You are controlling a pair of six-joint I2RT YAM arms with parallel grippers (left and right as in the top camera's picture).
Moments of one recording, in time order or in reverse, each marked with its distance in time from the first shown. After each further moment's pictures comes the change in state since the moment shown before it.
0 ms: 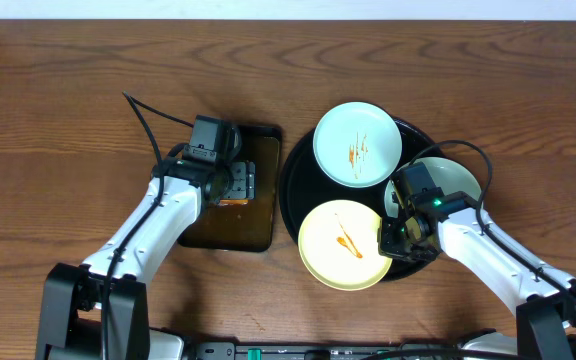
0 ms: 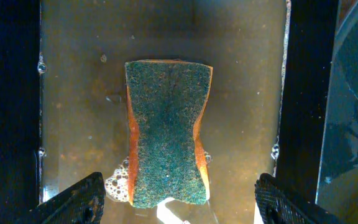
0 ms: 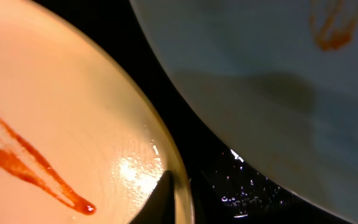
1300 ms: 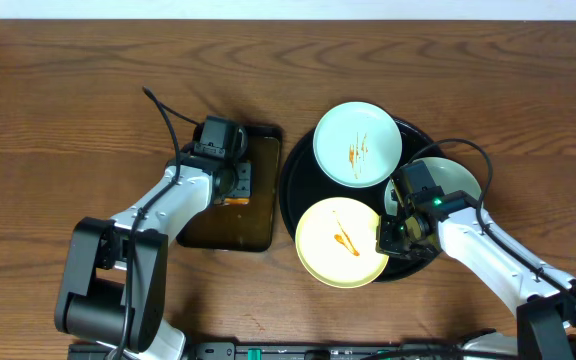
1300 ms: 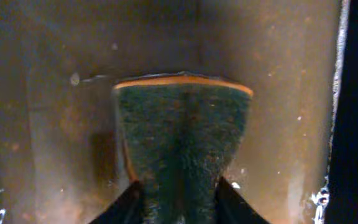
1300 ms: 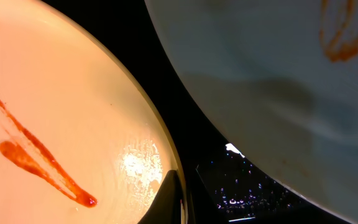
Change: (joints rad) left arm 0.000 0.168 0.000 0.128 -0.008 0.041; right arm 0.000 0.000 0.006 0.012 -0.007 0.003
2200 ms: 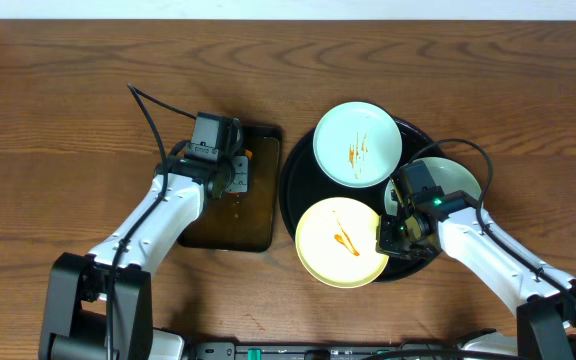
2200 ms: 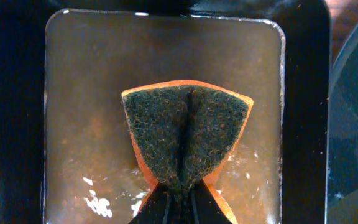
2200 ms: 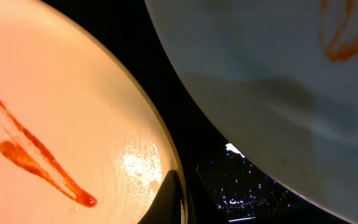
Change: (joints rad) left arm 0.000 -0.134 0.000 -0.023 -0.018 0.000; right arm 0.000 0.000 0.000 0.000 0.000 0.000
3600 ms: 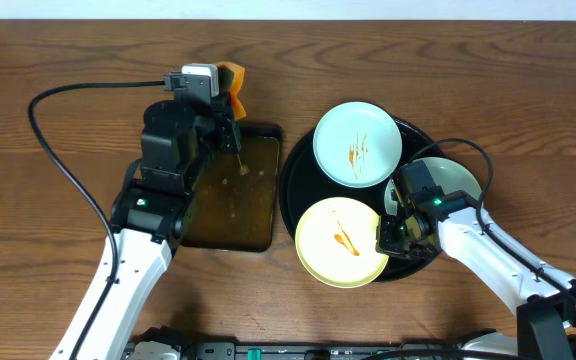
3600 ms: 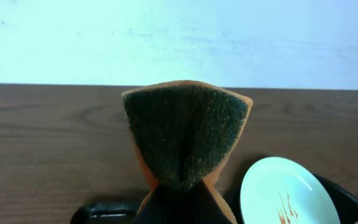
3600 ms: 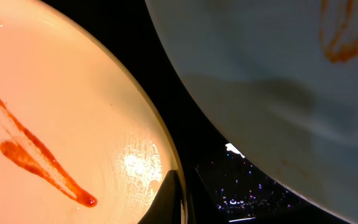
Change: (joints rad) left arm 0.000 -0.396 0.000 0.346 0.003 0.000; right arm 0.000 0.000 0.001 0.001 0.000 0.000
